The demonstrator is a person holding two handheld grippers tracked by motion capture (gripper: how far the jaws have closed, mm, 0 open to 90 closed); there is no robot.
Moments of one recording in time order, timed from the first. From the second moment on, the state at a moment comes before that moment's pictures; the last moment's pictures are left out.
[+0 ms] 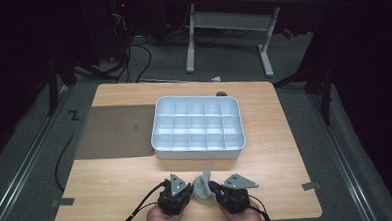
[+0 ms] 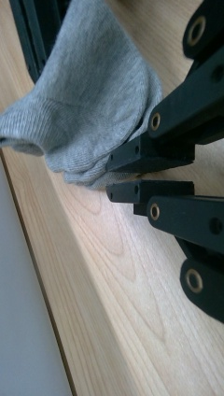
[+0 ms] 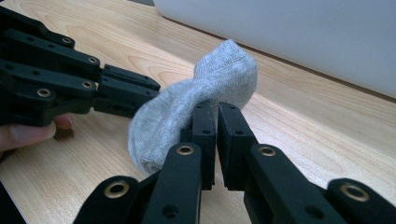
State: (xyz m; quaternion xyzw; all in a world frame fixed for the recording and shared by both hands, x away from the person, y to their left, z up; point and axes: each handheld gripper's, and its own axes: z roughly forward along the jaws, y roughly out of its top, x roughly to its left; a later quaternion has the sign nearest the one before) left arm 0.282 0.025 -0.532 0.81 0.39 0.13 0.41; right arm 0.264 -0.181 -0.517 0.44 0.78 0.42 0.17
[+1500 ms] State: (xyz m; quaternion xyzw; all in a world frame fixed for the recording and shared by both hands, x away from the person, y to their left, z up) left arm 0.271 0.019 -0.520 0.81 0.37 0.14 0.43; right arm 0.266 -0.178 -0.530 0.44 0.78 0.44 0.11
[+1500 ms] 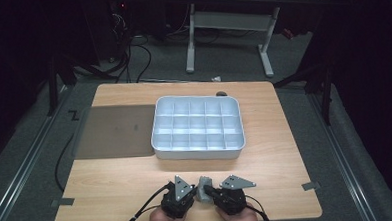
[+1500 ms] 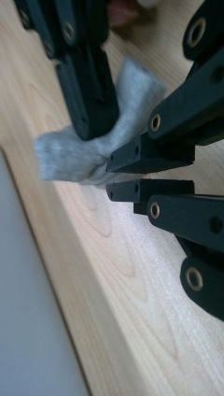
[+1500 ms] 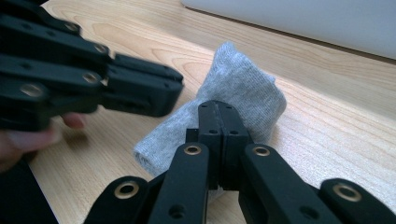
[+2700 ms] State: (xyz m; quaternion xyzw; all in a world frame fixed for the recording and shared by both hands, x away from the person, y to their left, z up) left arm 0.267 0.003 -0.524 0.82 0.34 0.17 0.43; right arm 0.268 -0.192 -0.527 0.44 0.77 0.46 0.09
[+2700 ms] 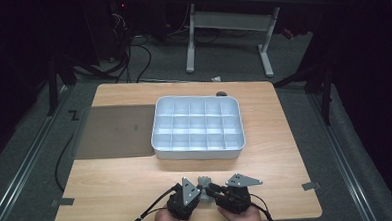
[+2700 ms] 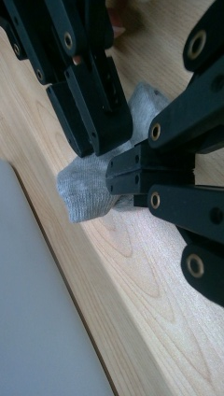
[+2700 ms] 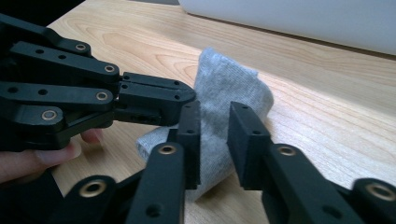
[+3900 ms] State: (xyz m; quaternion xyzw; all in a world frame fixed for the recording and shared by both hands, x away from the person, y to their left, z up) left arm 0.265 0.004 -0.525 0.82 0.35 0.17 0.43; right arm 0.272 -0.193 -0.533 0.49 0.75 0.45 0.05
